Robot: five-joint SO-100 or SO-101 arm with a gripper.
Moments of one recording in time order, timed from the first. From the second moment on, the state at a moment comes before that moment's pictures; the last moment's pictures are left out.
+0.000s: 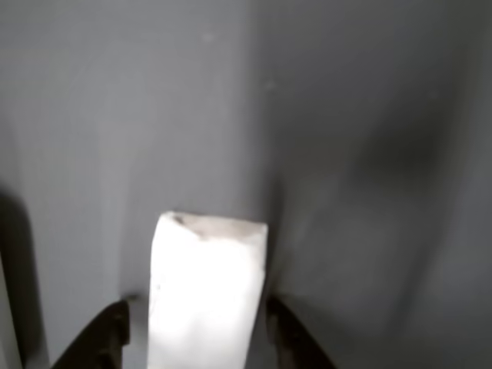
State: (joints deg) arm 4.4 67.9 88.2 69.7 8.9
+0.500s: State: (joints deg) arm 3.3 67.1 87.5 69.8 8.9
